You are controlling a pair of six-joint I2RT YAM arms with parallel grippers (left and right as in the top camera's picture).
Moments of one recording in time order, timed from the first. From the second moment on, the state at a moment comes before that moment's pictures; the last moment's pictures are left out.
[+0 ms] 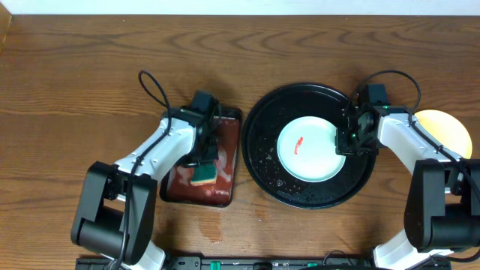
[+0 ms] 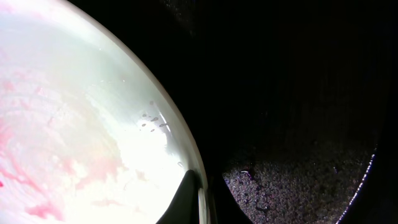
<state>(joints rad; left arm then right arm) -0.33 1.74 1.02 -0.83 -0.01 -0.51 0.04 1.79 1.02 -0.72 -0.13 0.11</state>
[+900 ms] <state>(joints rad) -0.51 1.65 1.37 -0.86 0.22 -0.44 0.04 1.79 1.02 -0.72 -0.14 0.10</state>
